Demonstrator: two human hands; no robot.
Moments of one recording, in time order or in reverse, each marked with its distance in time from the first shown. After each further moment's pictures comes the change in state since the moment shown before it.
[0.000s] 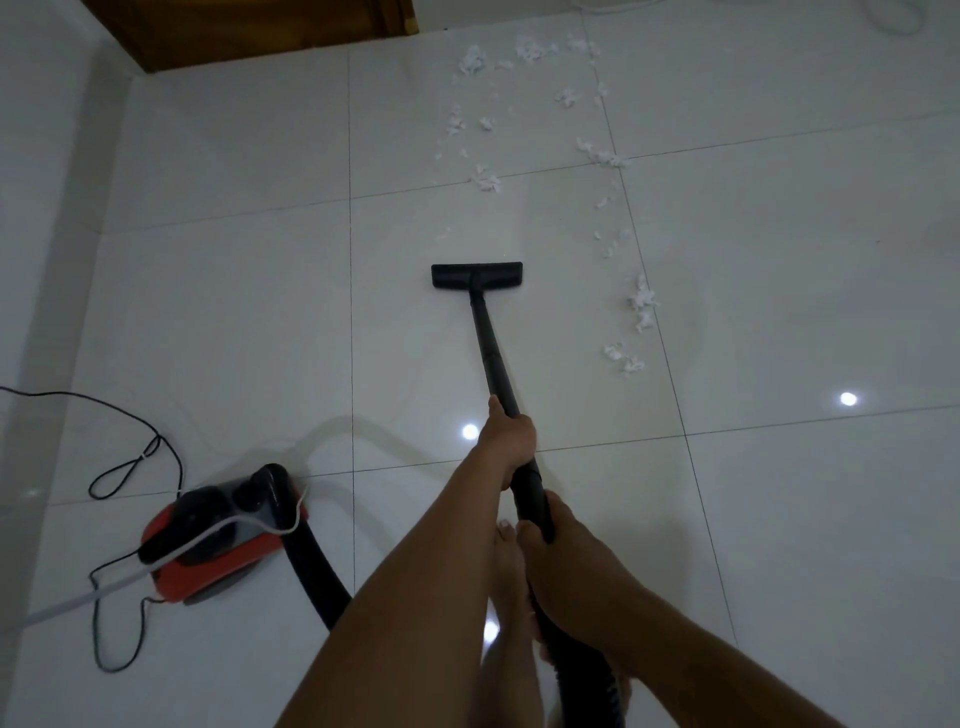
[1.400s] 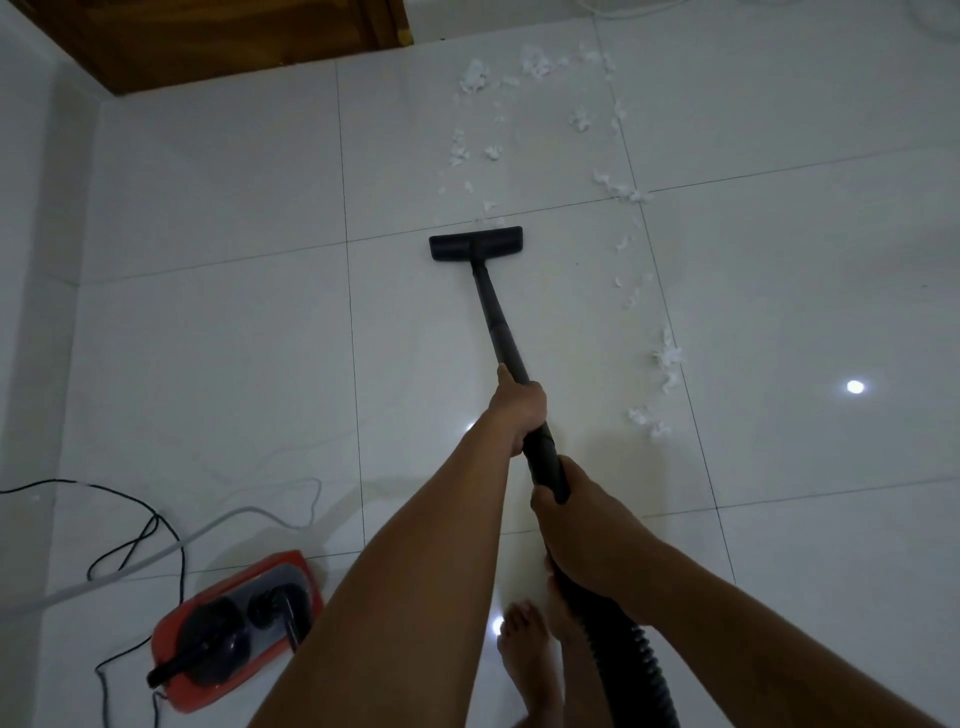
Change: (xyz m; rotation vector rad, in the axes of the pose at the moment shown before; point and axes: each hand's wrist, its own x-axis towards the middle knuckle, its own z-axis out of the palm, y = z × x) left_hand 0.113 0.201 -0.070 -0.014 -0.016 -0.027; right_hand 0.121 -0.194 -0.064 -0.118 0.049 -0.022
